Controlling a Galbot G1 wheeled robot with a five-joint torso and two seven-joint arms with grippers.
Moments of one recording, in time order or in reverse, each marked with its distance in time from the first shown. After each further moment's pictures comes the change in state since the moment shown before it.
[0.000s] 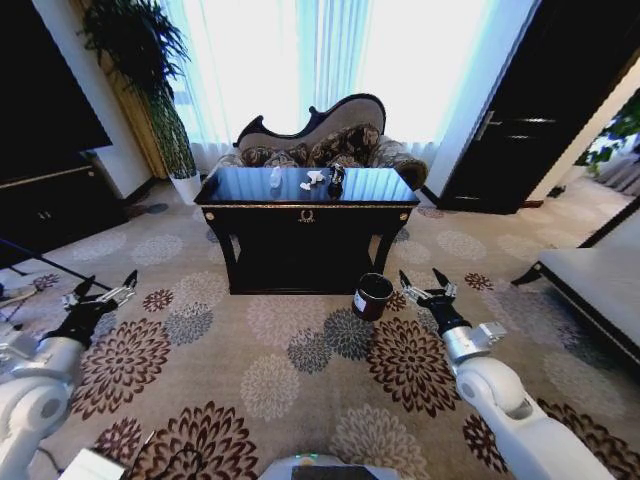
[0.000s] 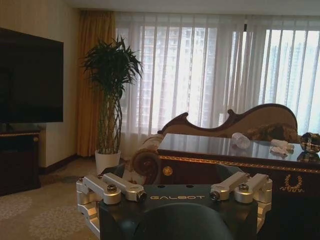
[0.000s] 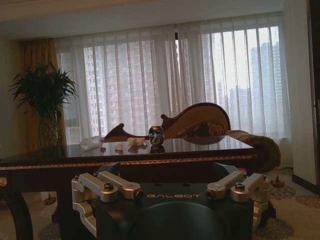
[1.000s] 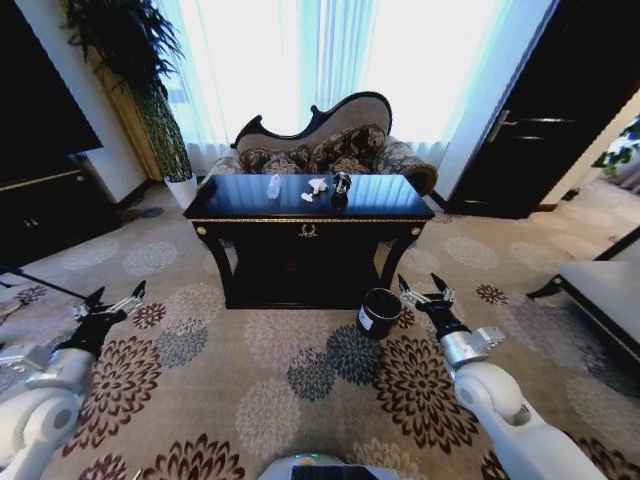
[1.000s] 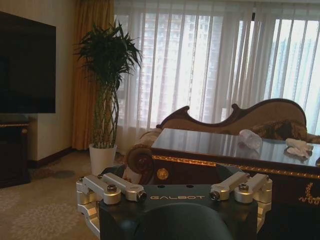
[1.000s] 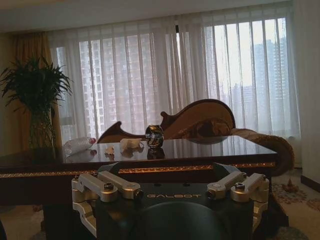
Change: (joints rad) left arm 0.030 -0.062 0.030 -0.012 0.031 -0.017 0.014; right arm -0.024 0.023 -0.002 0.013 -0.028 0.001 -0.003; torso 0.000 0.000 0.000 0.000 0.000
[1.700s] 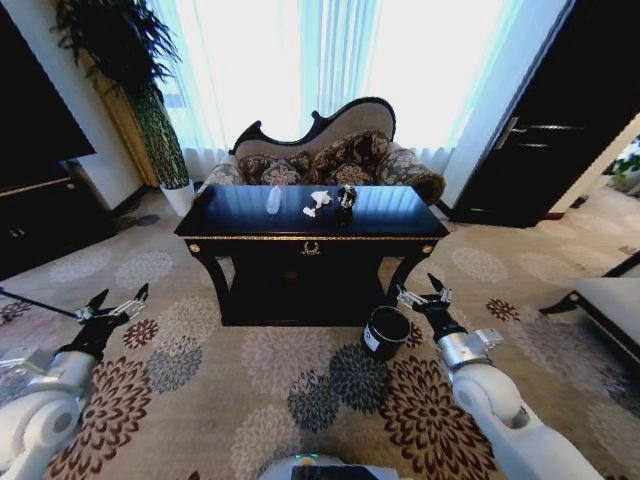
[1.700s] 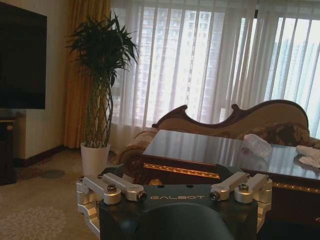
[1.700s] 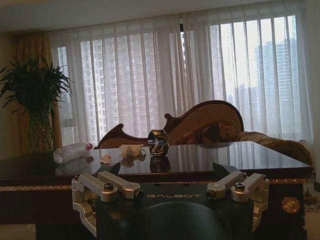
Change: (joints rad) left arm 0.017 -0.001 0.001 -0.010 -0.027 0.006 0.003; right arm -0.004 0.003 -0.010 0.019 -0.008 -0.004 0.000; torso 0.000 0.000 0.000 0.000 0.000
